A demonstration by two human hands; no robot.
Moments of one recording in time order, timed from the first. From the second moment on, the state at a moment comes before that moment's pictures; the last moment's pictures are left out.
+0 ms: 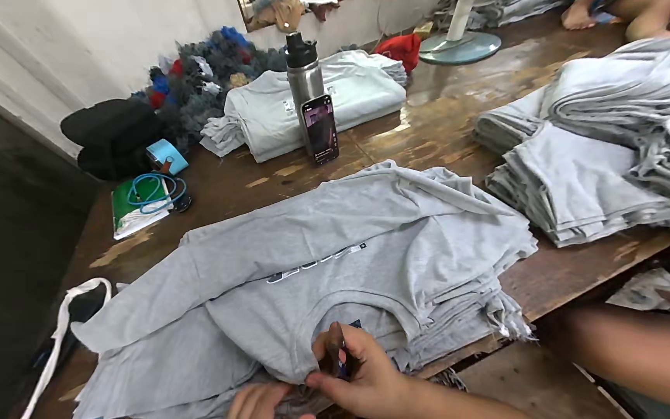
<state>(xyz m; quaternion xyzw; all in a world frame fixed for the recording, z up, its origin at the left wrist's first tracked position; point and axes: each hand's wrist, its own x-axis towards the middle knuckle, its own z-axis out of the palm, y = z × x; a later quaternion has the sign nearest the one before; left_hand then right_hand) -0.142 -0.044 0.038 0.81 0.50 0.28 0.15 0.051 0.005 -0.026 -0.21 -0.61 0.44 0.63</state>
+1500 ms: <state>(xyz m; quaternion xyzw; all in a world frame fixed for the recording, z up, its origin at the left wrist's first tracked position) -0.111 -0.024 0.002 0.79 0.45 0.42 0.08 0.061 0.007 -0.028 -0.20 -0.49 0.58 0.62</state>
